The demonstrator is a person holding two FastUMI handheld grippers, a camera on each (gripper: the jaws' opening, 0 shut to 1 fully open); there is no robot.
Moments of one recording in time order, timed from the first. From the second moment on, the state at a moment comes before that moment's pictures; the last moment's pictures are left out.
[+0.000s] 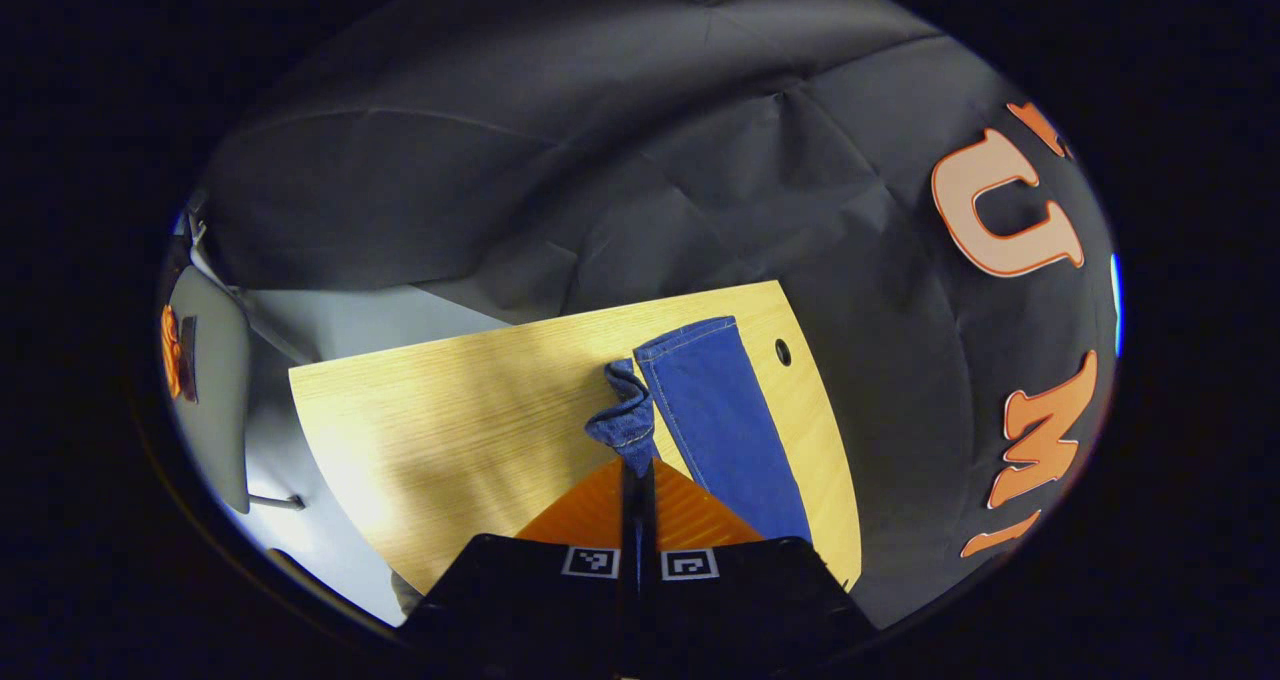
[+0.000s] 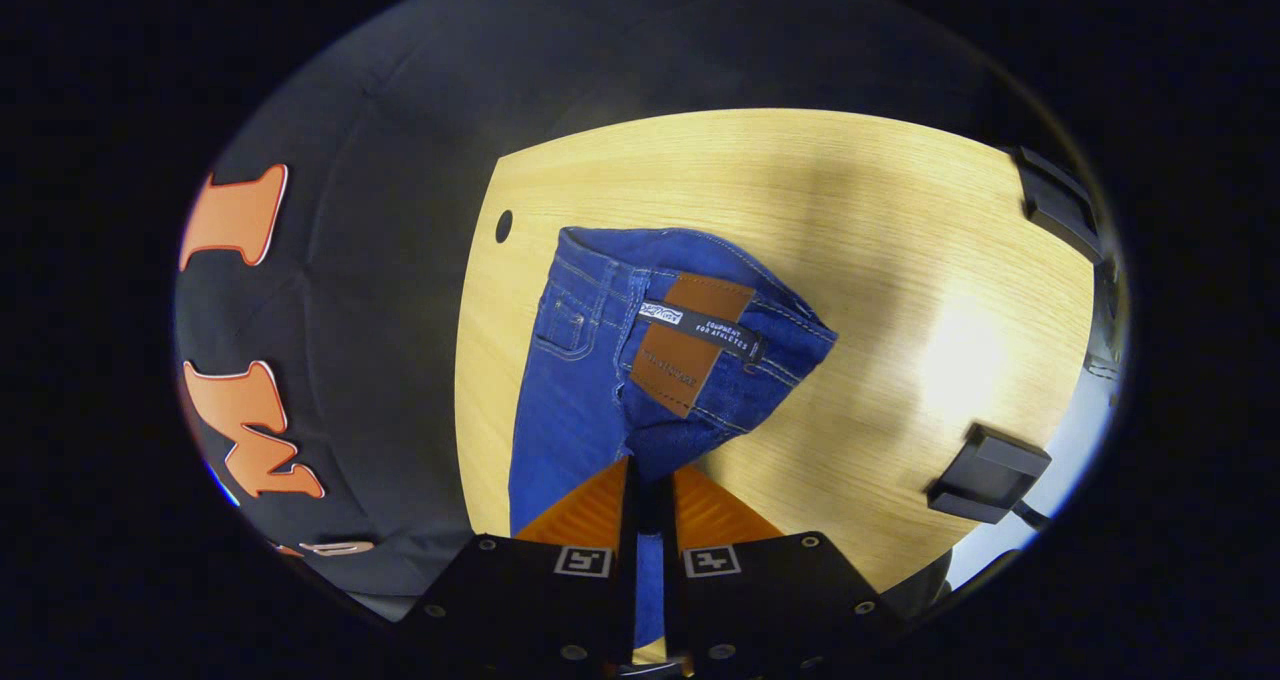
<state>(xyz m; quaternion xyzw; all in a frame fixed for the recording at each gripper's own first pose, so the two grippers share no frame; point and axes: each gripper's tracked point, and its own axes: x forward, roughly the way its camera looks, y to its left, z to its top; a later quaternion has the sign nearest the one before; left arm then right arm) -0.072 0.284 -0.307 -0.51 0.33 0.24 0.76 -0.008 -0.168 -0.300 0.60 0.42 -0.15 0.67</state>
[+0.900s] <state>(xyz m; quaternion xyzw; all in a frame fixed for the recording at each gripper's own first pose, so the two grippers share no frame) 0.075 0.303 -0.300 -0.52 0.37 0.25 0.73 0.094 -0.168 -0.276 0.63 0.42 -0.19 0.62</state>
